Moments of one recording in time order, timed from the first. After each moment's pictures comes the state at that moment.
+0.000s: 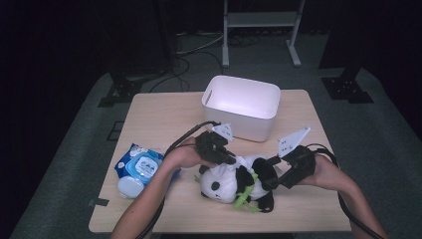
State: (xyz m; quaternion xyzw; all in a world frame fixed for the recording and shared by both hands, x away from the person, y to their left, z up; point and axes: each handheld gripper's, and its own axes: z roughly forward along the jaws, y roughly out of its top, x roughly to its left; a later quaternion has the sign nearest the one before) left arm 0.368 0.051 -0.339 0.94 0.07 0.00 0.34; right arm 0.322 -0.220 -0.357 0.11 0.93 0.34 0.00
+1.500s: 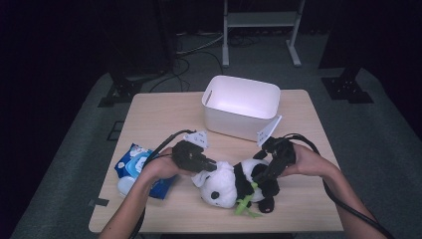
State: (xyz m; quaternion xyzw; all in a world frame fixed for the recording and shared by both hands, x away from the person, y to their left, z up) left arm 0.350 0.103 -0.354 0.92 0.10 -0.02 0.37; right arm 0.361 -0.178 -0.364 0.12 0.94 0.29 -0.08
